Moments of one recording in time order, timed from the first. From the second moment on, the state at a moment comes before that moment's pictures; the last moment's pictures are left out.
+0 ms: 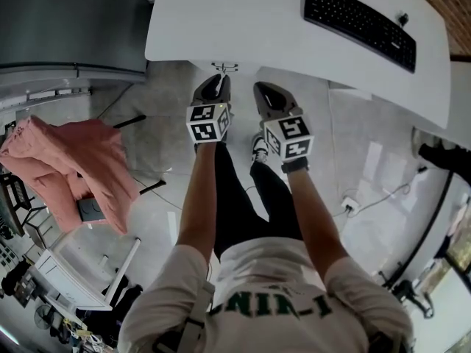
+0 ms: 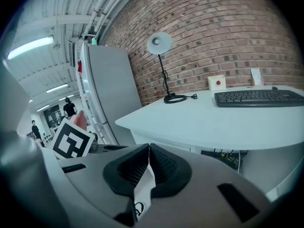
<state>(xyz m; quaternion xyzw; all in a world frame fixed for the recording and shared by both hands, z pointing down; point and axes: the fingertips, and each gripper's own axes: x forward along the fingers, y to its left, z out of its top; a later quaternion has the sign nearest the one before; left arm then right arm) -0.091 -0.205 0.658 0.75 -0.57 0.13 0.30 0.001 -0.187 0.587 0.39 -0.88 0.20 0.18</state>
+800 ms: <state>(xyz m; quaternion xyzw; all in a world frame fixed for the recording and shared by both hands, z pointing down) -0.094 -0.250 0.766 0.67 -0.58 0.02 0.46 -0.007 -0.205 0.639 0.40 -0.87 0.24 0.17</state>
